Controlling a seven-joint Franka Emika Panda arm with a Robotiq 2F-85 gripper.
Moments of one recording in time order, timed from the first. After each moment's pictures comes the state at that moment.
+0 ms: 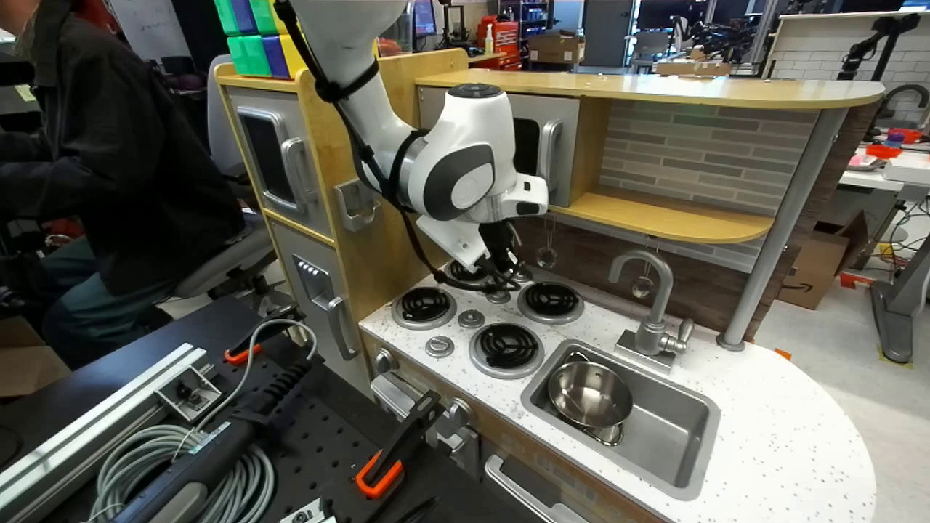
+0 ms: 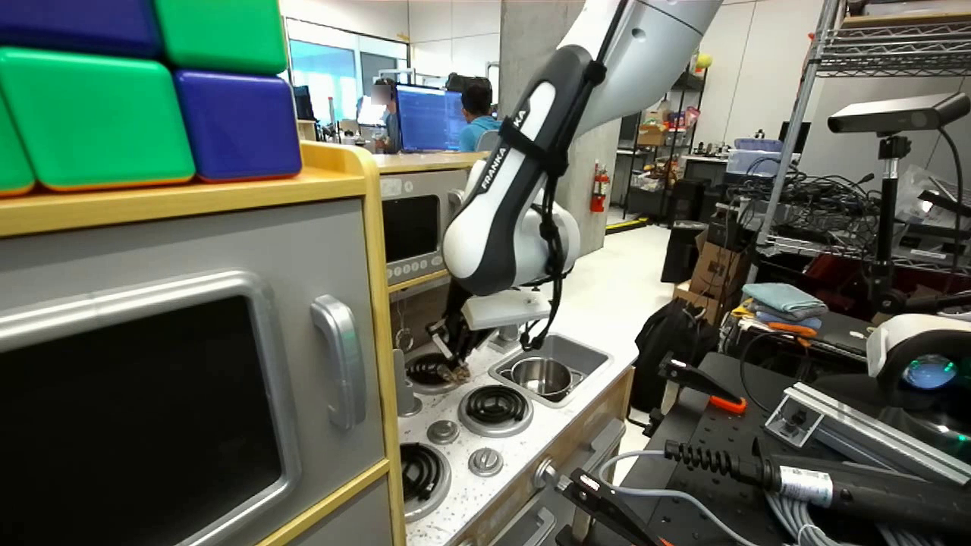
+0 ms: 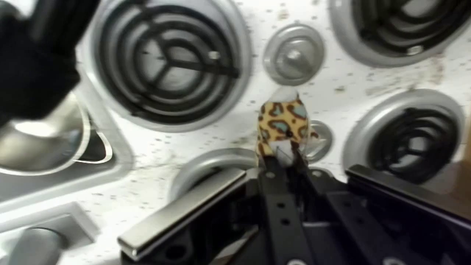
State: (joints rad) arm -0.03 0.86 0.04 -1.87 0.07 2.97 0.16
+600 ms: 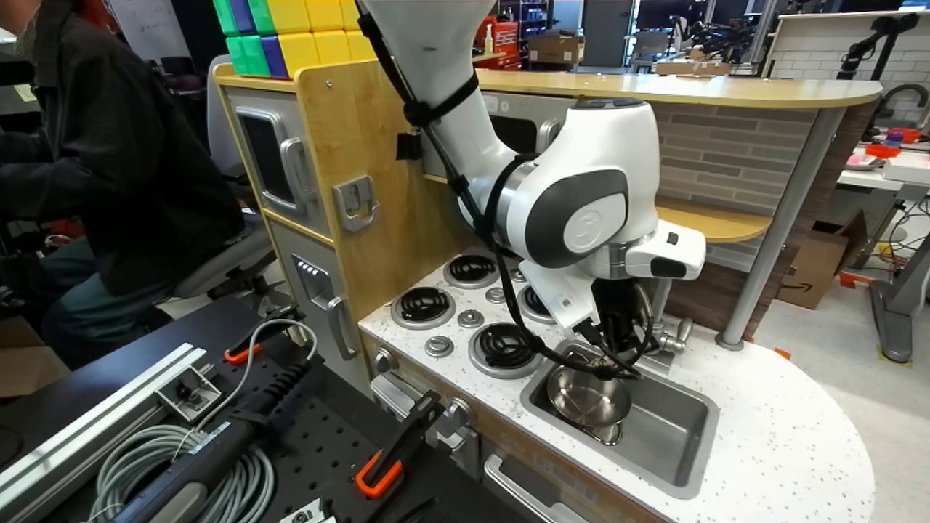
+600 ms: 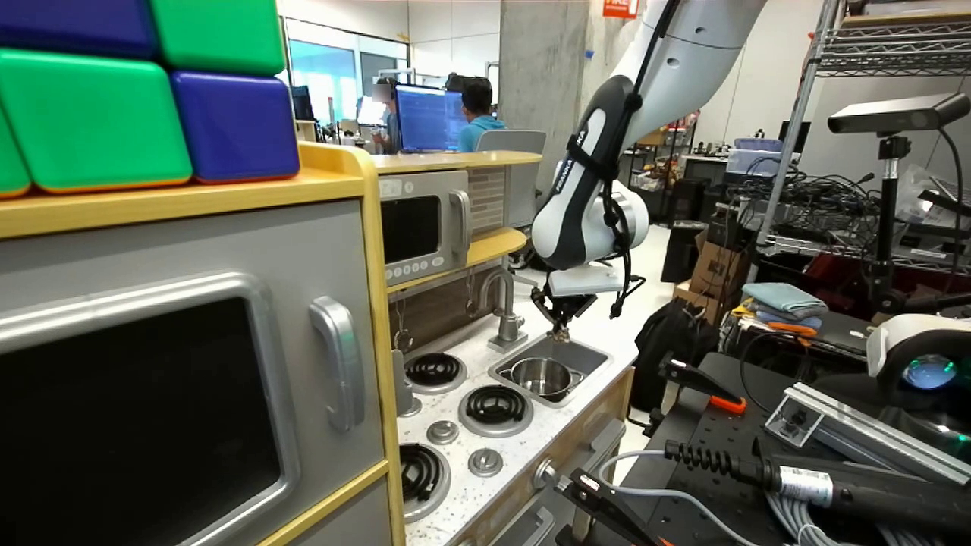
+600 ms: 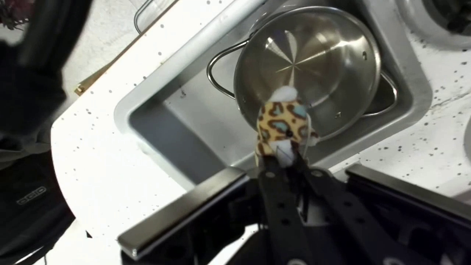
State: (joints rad) arm -0.11 0.88 -0.22 -1.86 0.11 2.89 0.29
